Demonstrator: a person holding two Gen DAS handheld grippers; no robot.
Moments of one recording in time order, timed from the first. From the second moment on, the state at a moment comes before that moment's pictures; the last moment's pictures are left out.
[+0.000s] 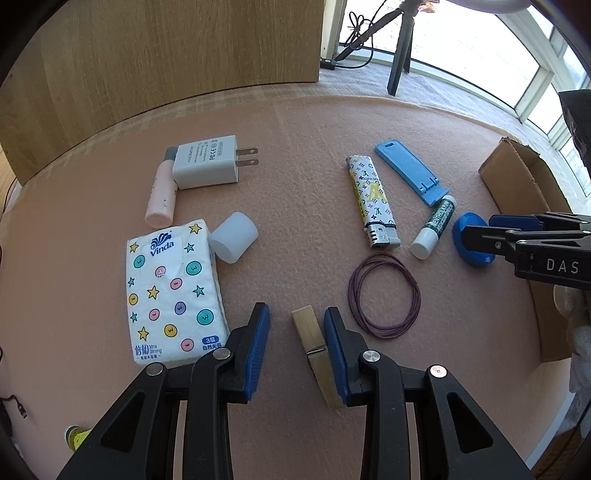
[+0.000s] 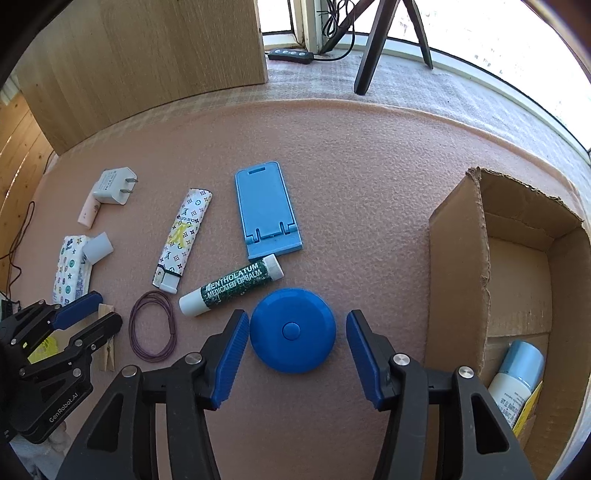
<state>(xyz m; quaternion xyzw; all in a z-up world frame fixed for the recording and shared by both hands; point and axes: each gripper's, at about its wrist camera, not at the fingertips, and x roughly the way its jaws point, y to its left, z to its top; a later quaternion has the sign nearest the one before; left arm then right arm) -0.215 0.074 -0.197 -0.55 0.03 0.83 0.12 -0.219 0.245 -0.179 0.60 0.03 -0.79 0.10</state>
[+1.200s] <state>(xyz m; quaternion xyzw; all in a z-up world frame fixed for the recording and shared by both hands) -0.183 0.066 -0.193 -0.55 0.00 0.83 0.10 -0.125 0.246 -0.156 0.58 0.03 -0.81 0.13</state>
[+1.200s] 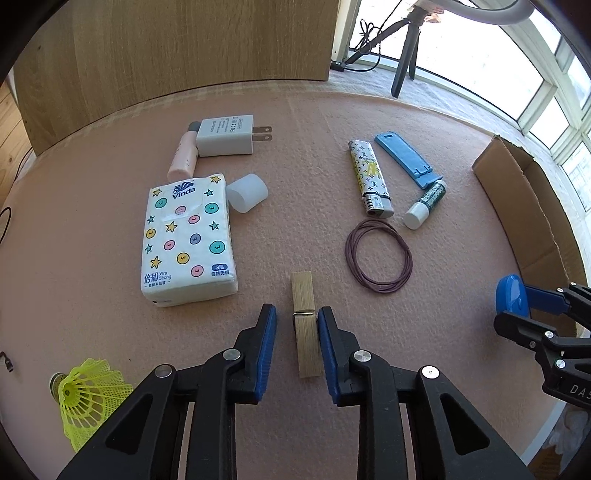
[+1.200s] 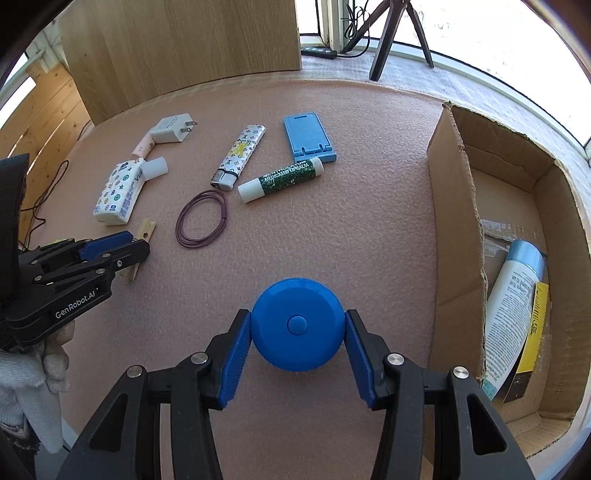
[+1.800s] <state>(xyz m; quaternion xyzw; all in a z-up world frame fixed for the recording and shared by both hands) -0.174 0.108 -0.114 -0.49 -0.01 0.86 0.17 -0.097 0.323 -0.074 0.51 0.02 -0.86 0.09</state>
